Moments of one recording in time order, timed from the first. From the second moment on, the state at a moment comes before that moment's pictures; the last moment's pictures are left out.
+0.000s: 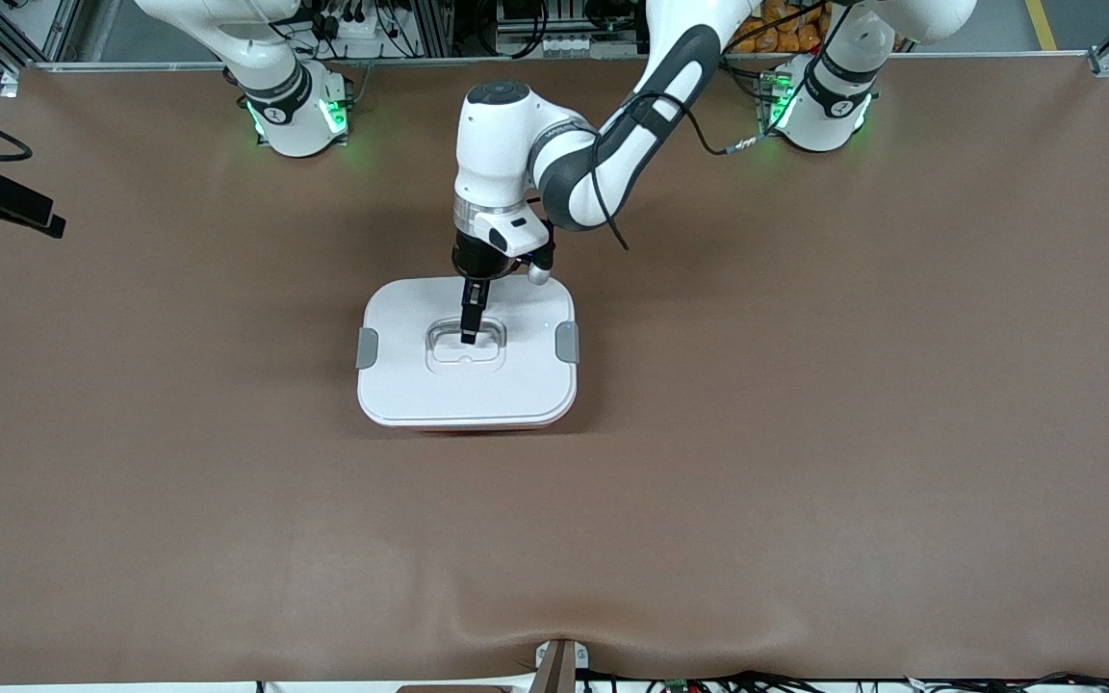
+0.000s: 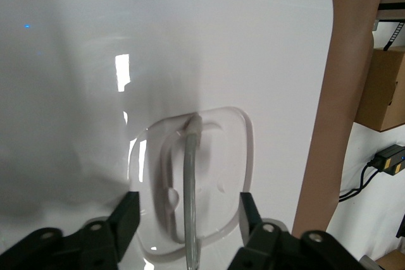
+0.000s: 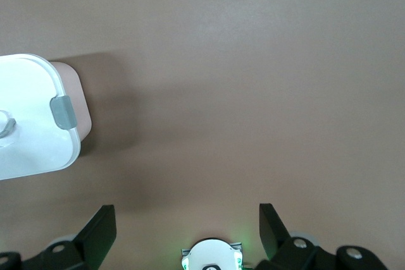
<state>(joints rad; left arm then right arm) -0.97 0.68 0.01 -1.47 0.49 2.55 -2.85 -0.01 0.08 -0.04 -1.36 0.00 1.28 0.08</state>
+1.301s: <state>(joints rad) -0.84 0.42 0.01 -1.58 0.49 2.43 -2.79 -0.01 0.08 -0.04 -1.36 0.00 1.28 0.08</state>
